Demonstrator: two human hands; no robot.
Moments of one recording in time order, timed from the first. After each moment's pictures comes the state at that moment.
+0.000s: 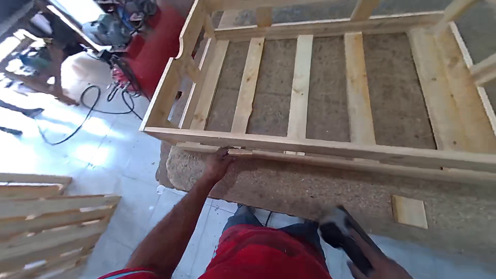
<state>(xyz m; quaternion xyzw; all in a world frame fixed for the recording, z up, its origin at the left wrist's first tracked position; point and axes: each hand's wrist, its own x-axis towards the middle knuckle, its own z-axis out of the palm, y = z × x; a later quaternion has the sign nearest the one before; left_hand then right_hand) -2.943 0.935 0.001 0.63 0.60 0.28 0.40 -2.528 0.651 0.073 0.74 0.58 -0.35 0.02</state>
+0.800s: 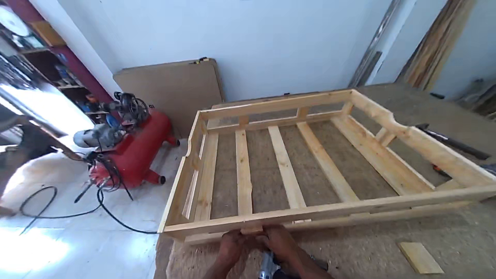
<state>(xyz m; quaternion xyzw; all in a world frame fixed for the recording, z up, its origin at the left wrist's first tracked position) -2.977 0.977 0.004 0.70 0.58 0.11 0.40 -2.758 0.936 0.012 0.65 0.69 -0.32 -0.07</state>
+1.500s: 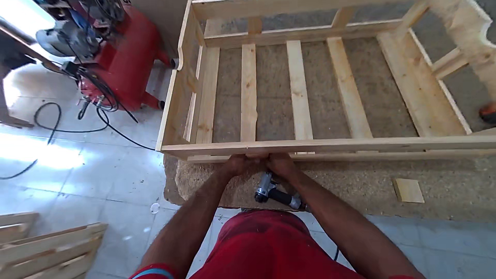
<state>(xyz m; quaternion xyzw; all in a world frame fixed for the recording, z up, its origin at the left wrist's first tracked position) -2.962 1.002 0.007 0.73 0.52 -0.06 0.44 -2.752 0.948 -0.026 0.64 0.73 -0.23 -0.11</state>
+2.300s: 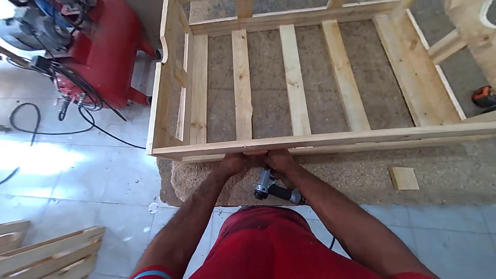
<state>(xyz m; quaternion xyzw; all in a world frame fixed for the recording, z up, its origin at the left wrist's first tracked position) -2.969 0.999 -0.012 0.79 0.47 0.09 0.38 -2.754 0.953 -0.026 0.65 0.71 -0.25 -0.12</state>
